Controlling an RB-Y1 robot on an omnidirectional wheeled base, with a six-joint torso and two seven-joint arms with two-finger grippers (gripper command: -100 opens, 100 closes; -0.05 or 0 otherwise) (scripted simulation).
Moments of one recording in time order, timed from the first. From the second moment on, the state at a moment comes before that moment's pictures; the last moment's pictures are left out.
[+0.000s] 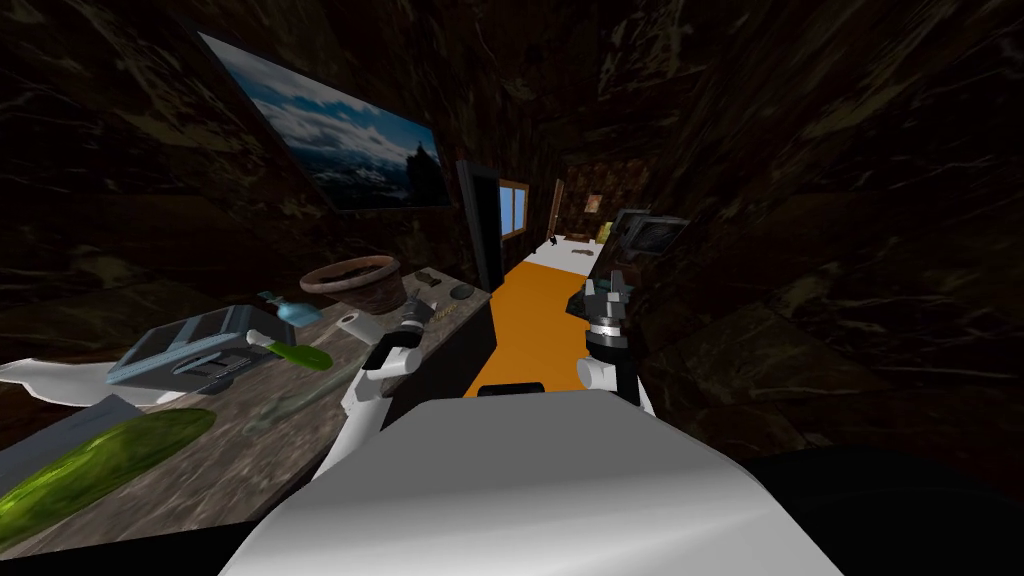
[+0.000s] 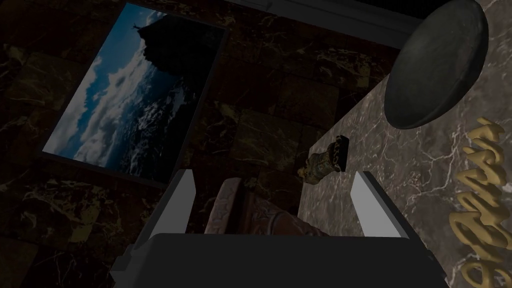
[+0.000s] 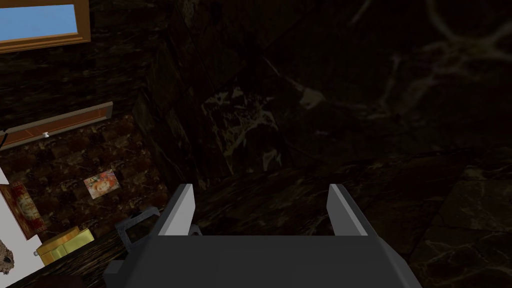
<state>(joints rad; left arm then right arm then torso) 0.21 0.34 0.17 -1.90 0.43 0.07 0.19 0.45 -0.01 0.02 -2.29 -0.10 -0.44 -0.06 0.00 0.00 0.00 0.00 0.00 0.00</state>
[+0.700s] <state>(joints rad) 0.13 0.36 0.18 -1.81 0.52 0.27 0.28 0.45 -0.01 0.02 -2.29 -0.10 -0.44 -0.06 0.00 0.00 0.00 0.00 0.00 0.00</state>
